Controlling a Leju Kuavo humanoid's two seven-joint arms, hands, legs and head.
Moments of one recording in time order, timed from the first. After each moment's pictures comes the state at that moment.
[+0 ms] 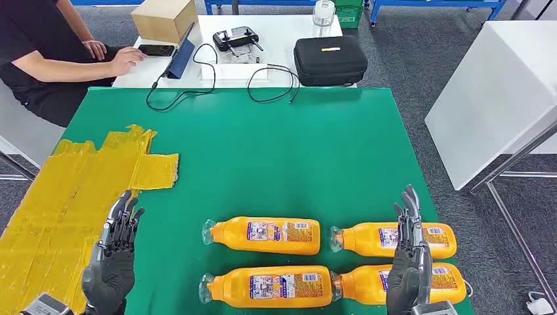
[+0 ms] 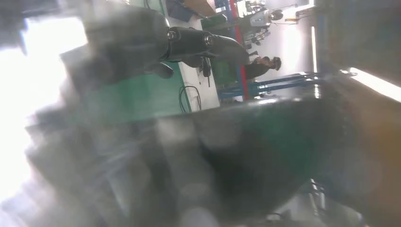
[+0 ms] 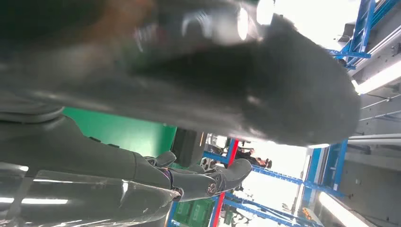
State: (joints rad) left arm 0.36 -0.16 0.03 -1.91 -0.10 -0.23 -0.56; right arm 0.43 0.07 0.20 -2.02 0.26 -0.27 -0.43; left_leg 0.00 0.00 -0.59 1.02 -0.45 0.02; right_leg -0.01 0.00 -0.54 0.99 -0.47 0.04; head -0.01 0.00
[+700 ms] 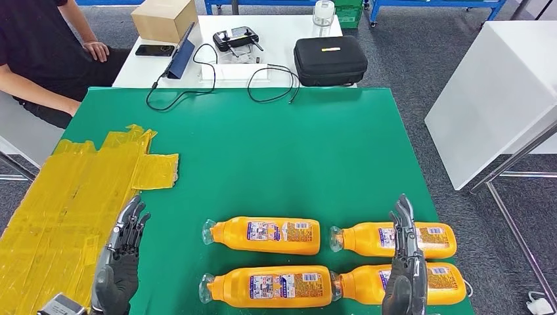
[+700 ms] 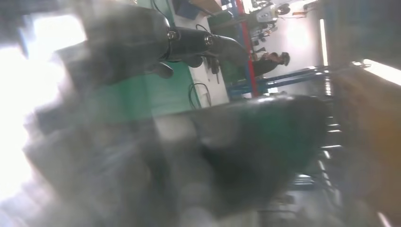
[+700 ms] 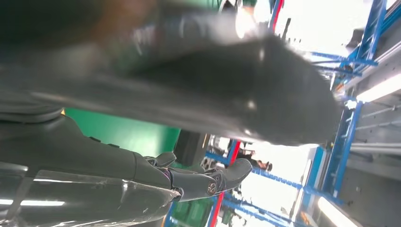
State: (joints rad) left arm 0.38 -0.16 0.02 -1.90 -0.15 -0.22 -0.57; right arm 0.48 0.07 0.21 -2.02 0.31 -0.26 -0.46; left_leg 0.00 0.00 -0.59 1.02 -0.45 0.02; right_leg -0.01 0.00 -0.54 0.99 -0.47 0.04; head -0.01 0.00
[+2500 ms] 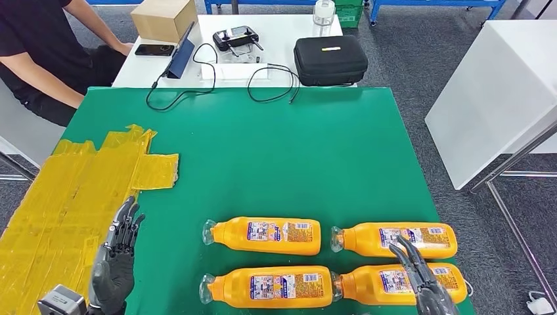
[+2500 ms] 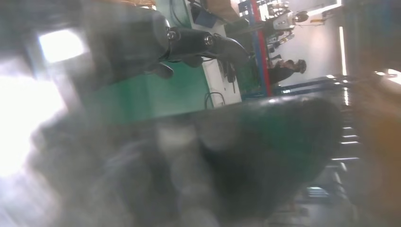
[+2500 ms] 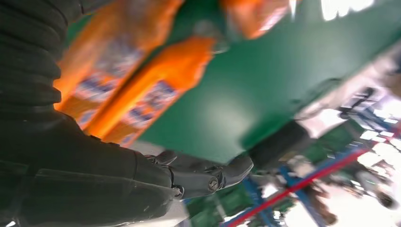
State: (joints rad) left arm 0.35 -0.19 0.09 -1.84 -0.15 -0.24 -0.55; right arm 0.78 -0.31 0.16 -2.27 0.77 -0.27 0.04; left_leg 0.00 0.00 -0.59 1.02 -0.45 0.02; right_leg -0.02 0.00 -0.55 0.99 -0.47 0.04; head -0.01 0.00
